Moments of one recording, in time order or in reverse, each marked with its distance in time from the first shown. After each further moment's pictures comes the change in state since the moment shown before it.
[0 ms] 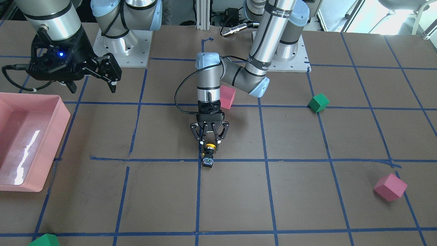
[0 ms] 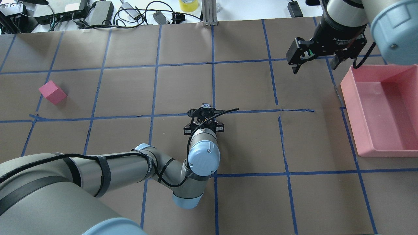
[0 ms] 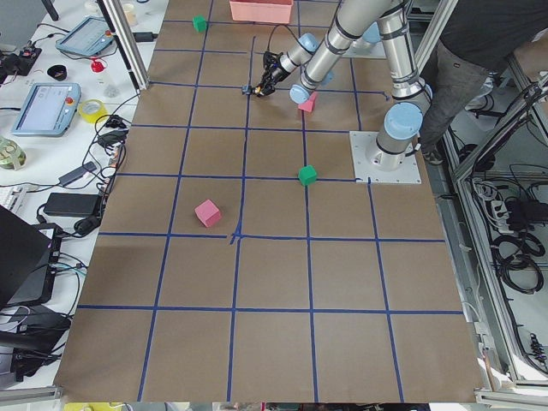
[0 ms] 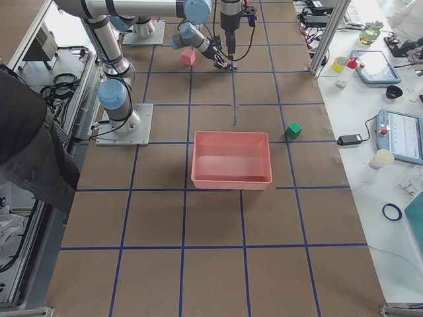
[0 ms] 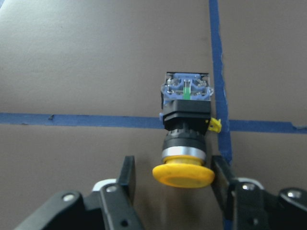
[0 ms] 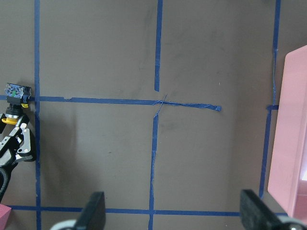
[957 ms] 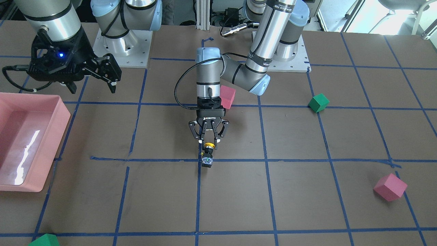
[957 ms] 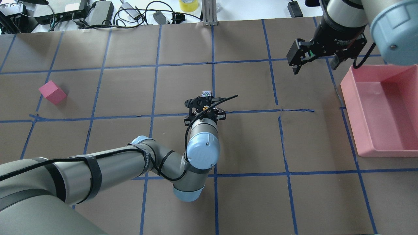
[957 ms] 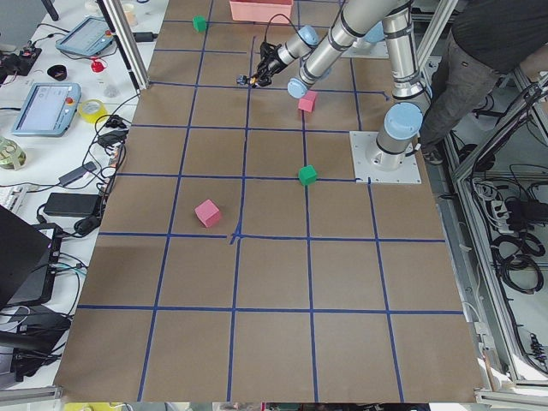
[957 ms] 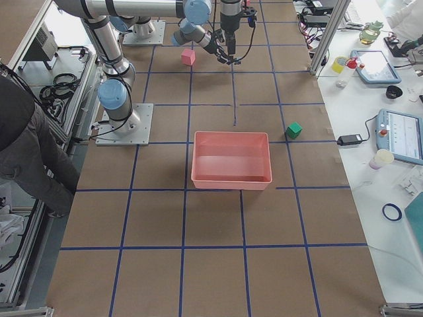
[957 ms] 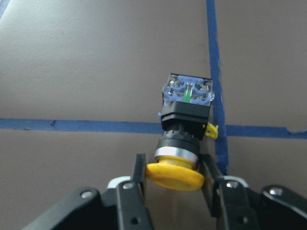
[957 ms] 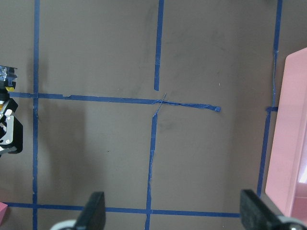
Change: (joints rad) left arm 0.012 0.065 0.059 -0.043 -0.007 -0.096; right arm -0.001 0.000 0.003 -0.001 -0.002 -0.029
